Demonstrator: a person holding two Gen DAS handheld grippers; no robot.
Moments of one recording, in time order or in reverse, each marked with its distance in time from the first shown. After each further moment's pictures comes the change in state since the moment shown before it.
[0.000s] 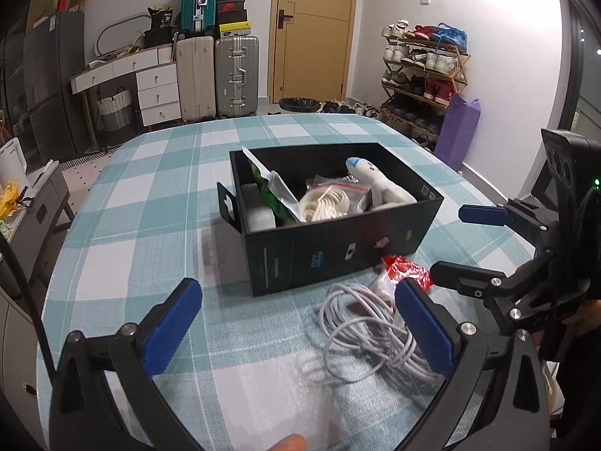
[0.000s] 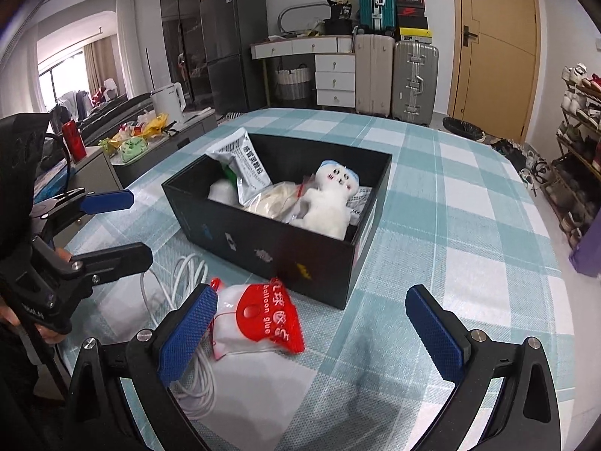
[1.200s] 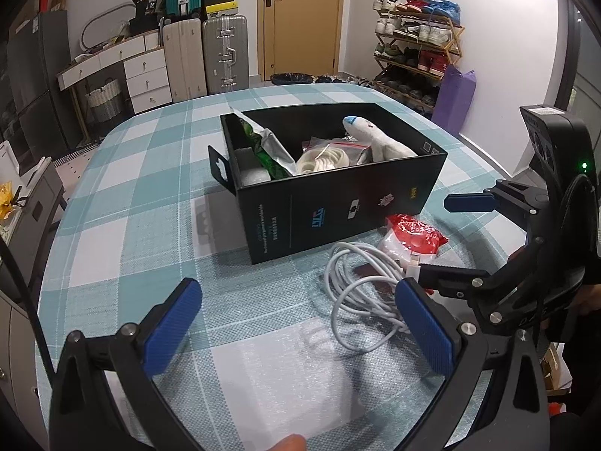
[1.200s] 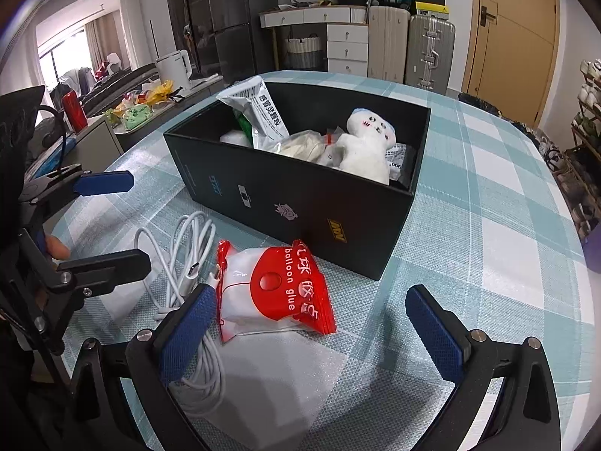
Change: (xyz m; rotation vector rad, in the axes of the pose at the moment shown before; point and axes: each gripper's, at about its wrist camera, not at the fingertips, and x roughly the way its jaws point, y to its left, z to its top) left arm 0.011 0.001 -0.013 0.045 0.101 -0.010; right arm 0.033 0.016 -0.011 -0.019 0.127 0.025
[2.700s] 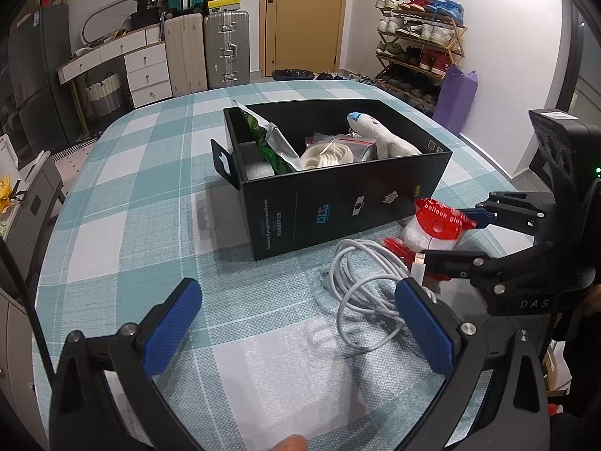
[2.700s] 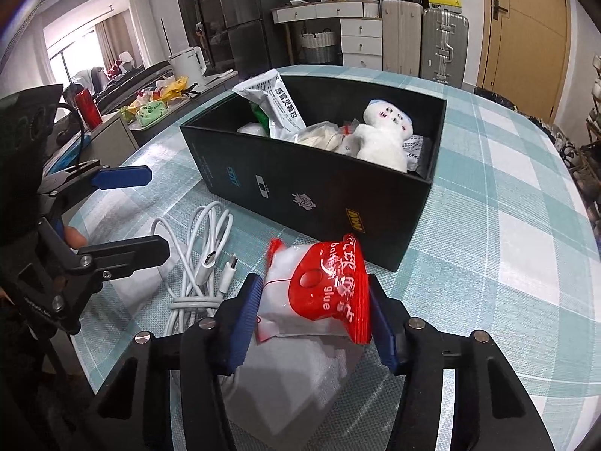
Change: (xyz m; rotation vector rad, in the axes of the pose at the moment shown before) left arm 0.003 0.005 -0.002 -0.013 0.012 -0.013; right arm -0.008 0.002 -0.004 -0.016 -0.004 0.068
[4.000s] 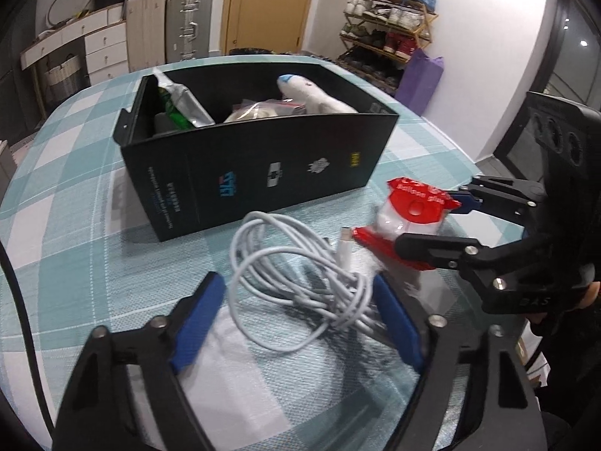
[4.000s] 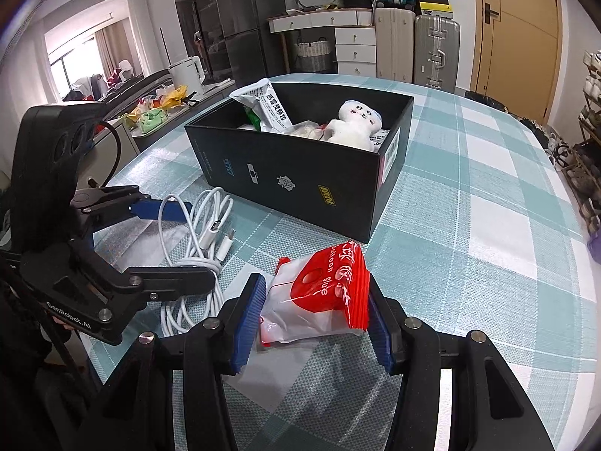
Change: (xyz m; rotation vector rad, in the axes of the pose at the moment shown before) left arm 0.023 -0.040 -0.003 0.013 0.078 -0.179; right arm -0.023 -0.011 -0.024 0.015 -0.027 -0.002
